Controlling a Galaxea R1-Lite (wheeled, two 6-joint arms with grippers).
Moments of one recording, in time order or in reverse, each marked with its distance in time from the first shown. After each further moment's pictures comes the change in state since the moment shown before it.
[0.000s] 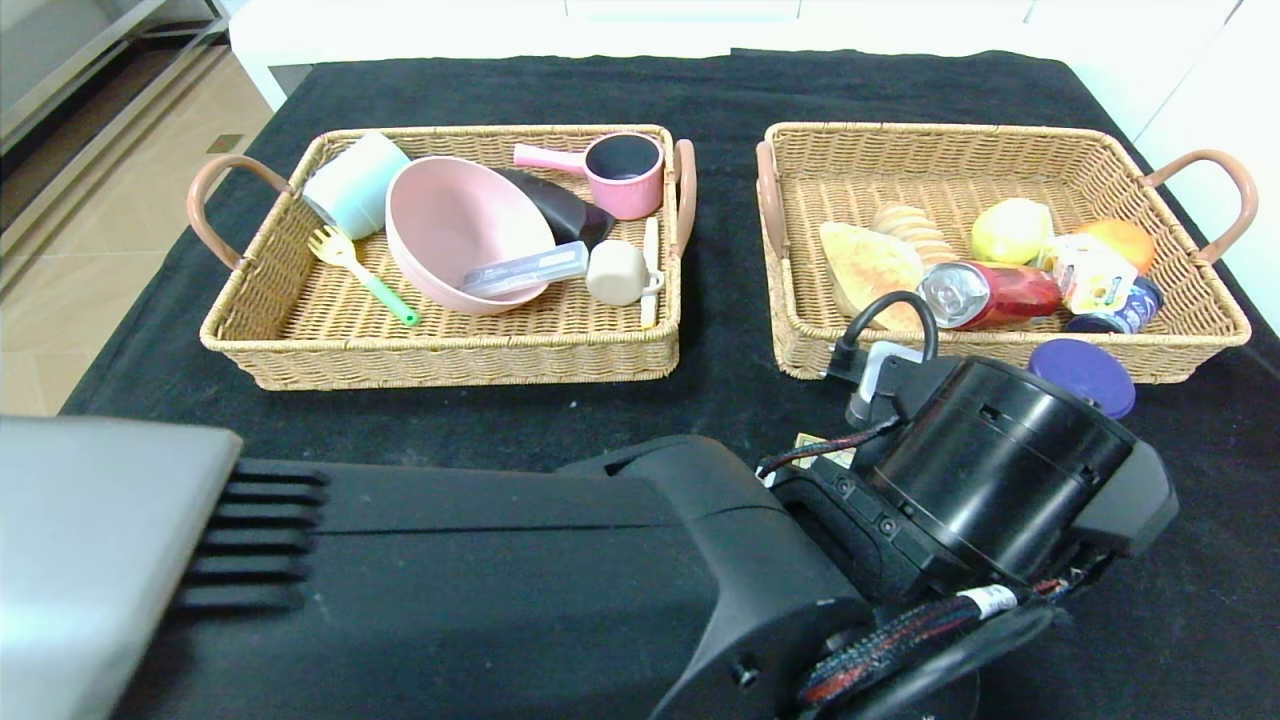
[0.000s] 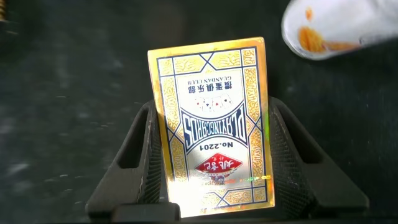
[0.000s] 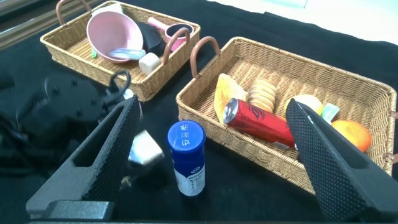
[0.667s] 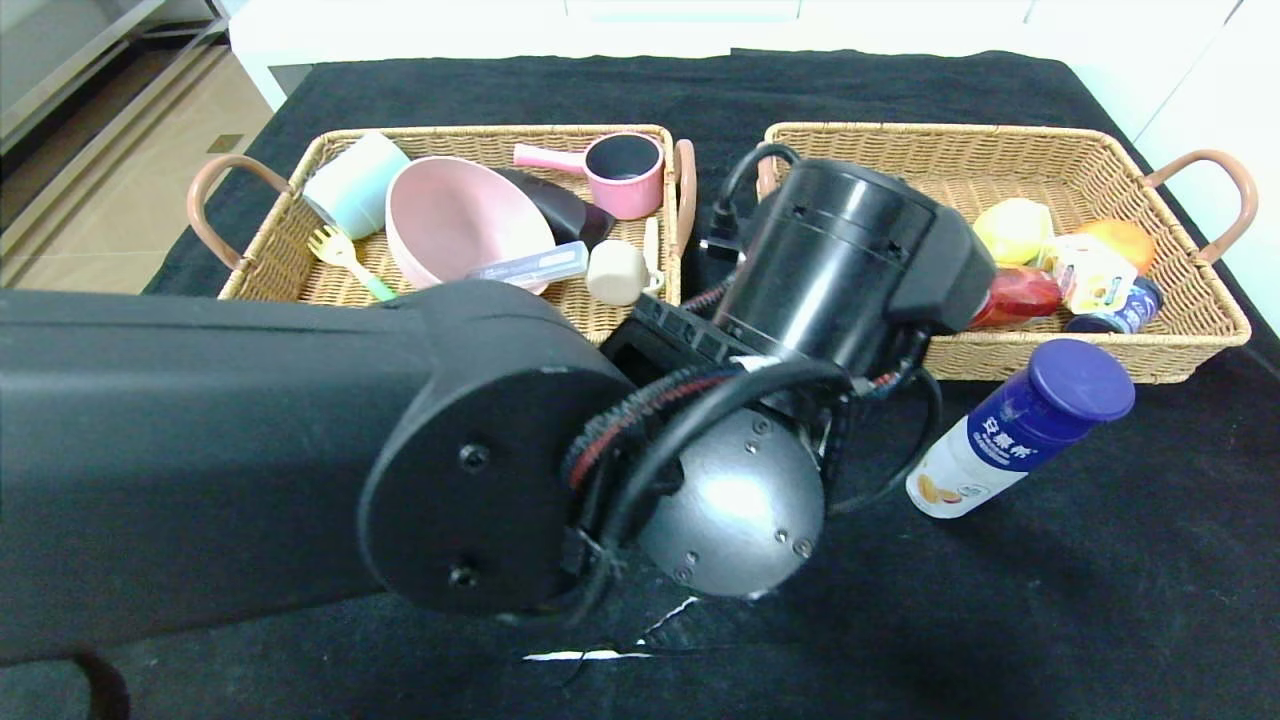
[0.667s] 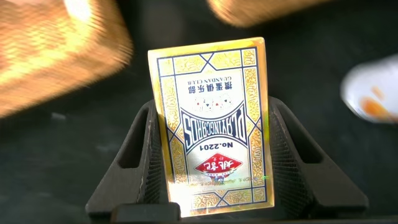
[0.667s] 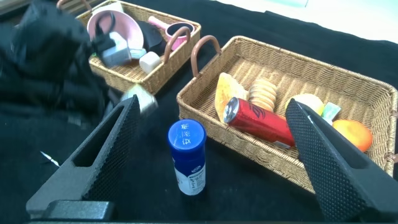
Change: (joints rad) left arm 0.126 -0.126 -0.002 -0.008 0.012 0.070; right arm 0.001 0.001 0.003 0.000 0.001 -0.001
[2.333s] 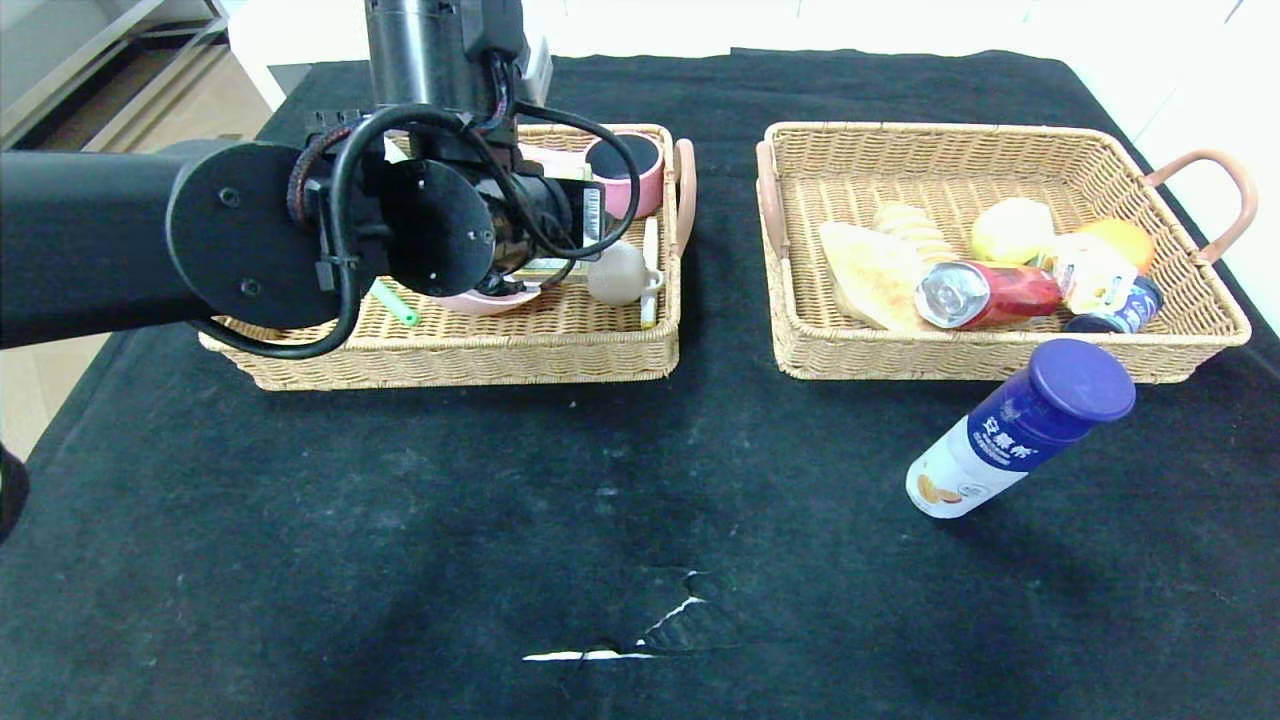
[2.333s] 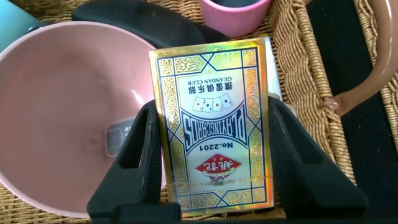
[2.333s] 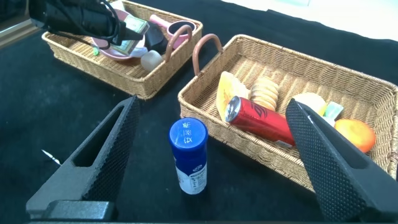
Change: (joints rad) left arm 0.442 -0.051 -0.053 -0.264 -0.196 0.220; right arm 0.001 0.002 0.006 -0.003 0.004 0.000
